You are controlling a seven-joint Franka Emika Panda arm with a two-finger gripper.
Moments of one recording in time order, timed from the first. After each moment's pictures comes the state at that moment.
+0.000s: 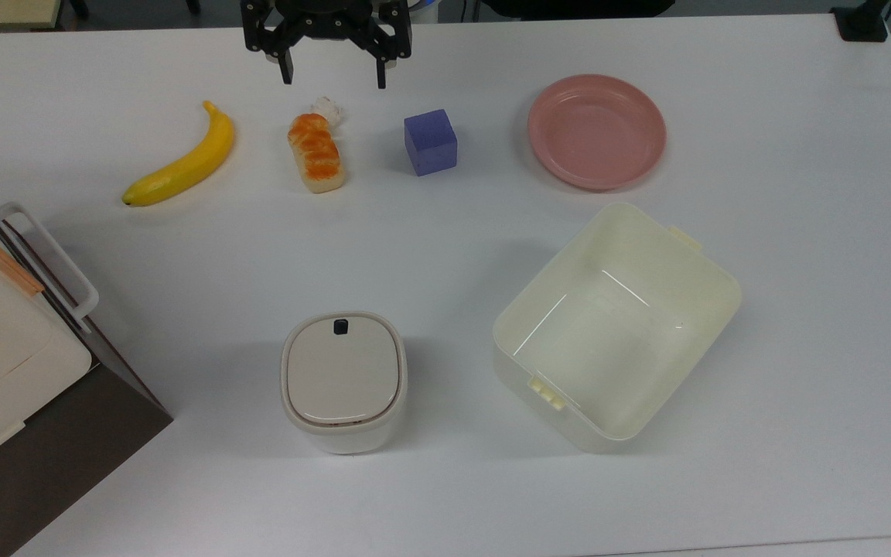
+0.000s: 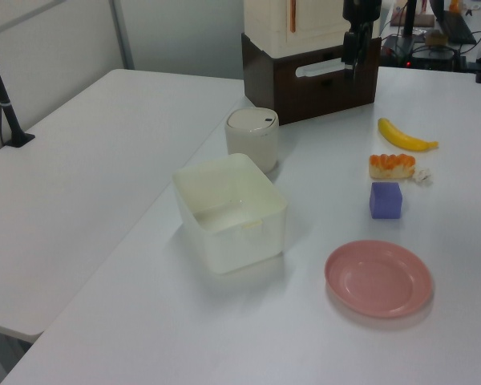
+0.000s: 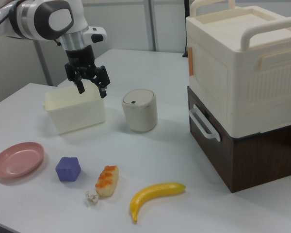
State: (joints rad) arm 0.37 0.05 -0.39 -1.64 -0.01 1.74 0.00
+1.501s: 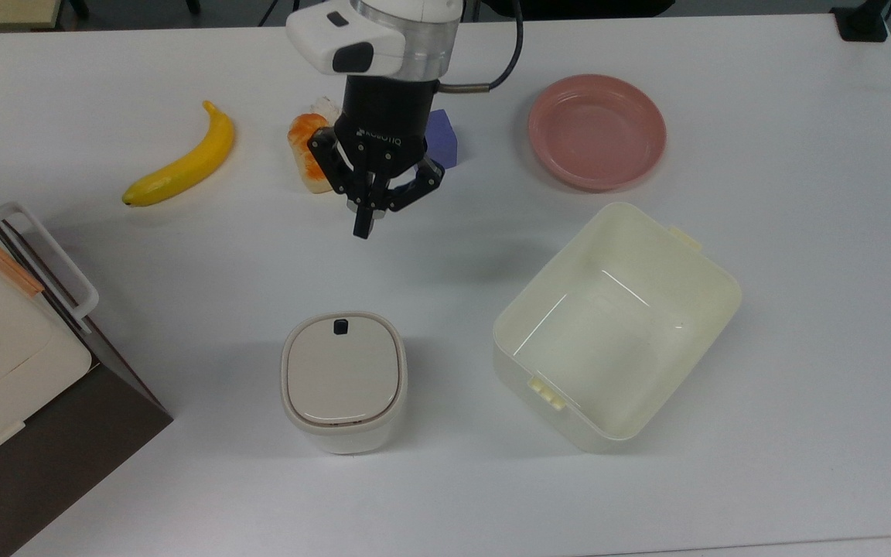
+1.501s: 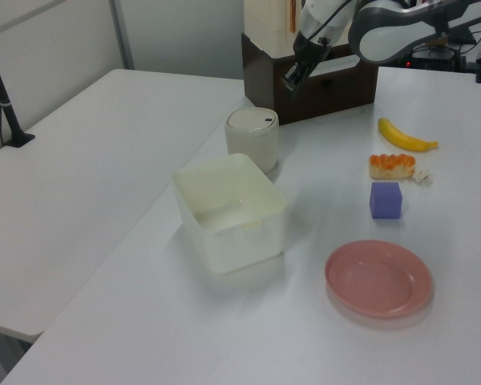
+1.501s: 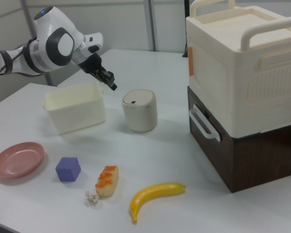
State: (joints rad) arm 0.41 0.22 -0.35 -1.70 -0.26 2.33 0.50
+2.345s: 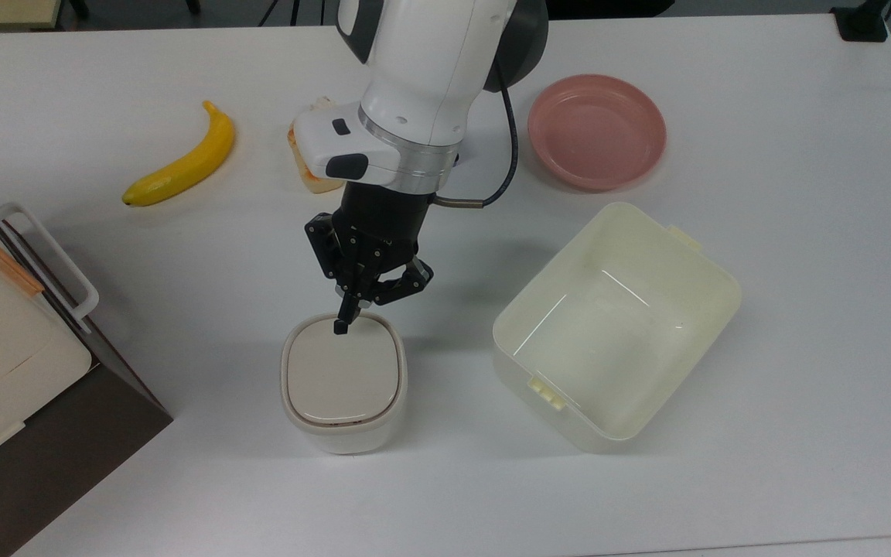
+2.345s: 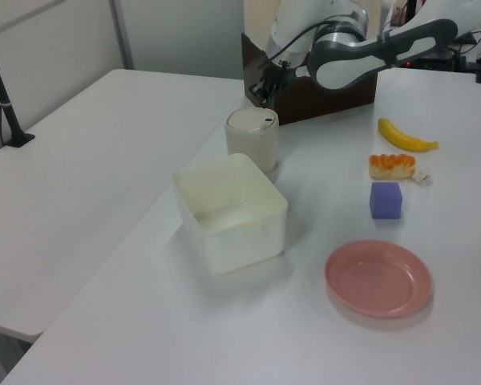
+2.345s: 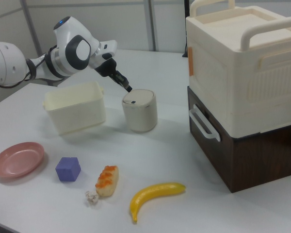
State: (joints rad) arm 0.36 0.49 -0.35 -1.44 -0.26 2.33 0.69
